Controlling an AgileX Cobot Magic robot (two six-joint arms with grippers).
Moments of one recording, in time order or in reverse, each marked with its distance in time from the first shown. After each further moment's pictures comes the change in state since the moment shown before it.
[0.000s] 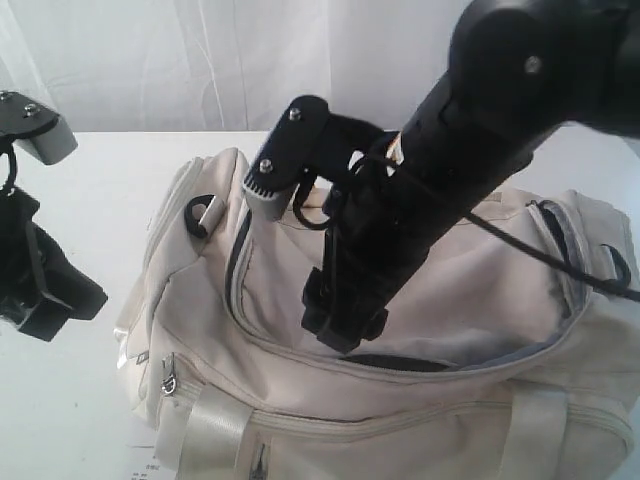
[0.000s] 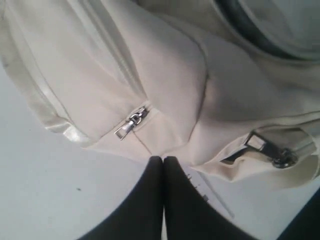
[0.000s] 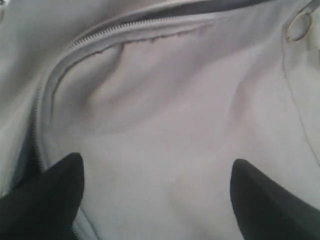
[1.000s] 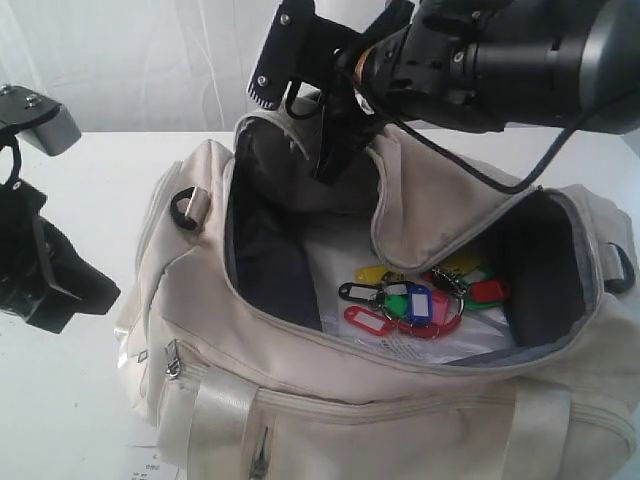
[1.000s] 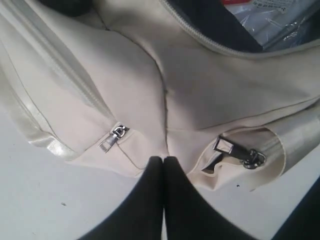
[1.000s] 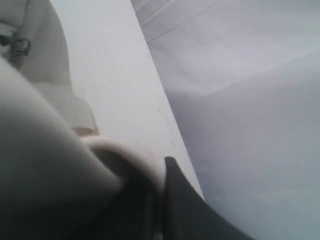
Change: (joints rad) left arm 0.000 0.000 0.000 -0.069 -0.014 0.026; right arm -0.087 0.235 -0.157 -1.037 -0.538 0.624
